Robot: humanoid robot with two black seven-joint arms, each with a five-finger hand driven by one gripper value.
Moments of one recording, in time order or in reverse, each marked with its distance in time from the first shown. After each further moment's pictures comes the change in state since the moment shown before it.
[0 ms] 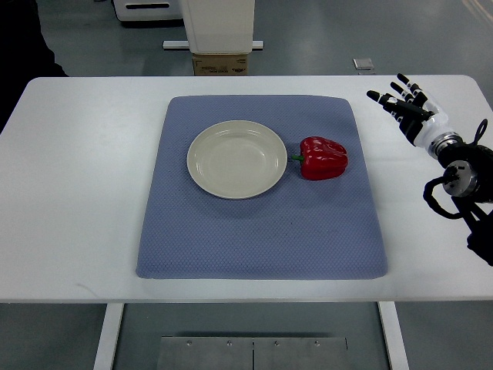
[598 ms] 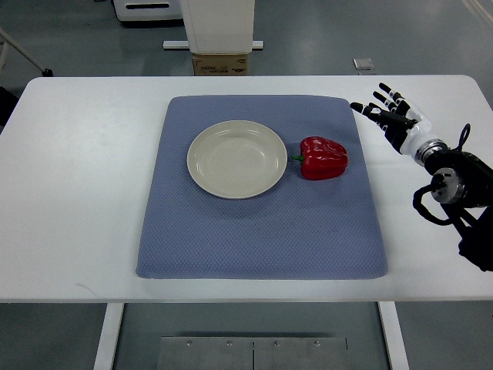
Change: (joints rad) left arm -0.007 0.000 0.000 0.001 -0.001 -0.002 -0.002; right arm -0.004 0.021 -0.054 0.005 0.000 0.009 0.003
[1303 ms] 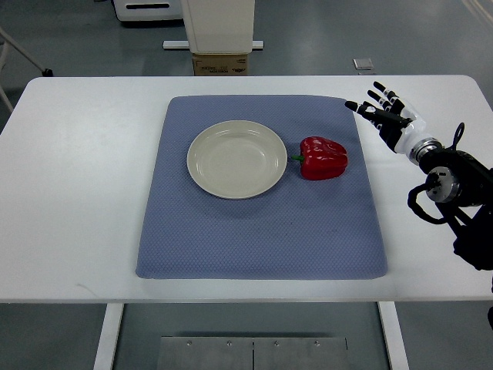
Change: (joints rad) left arm 0.010 0.000 0.000 0.000 0.000 0.000 0.000; right arm 0.007 0.017 0.003 0.000 0.001 -0.001 0.000
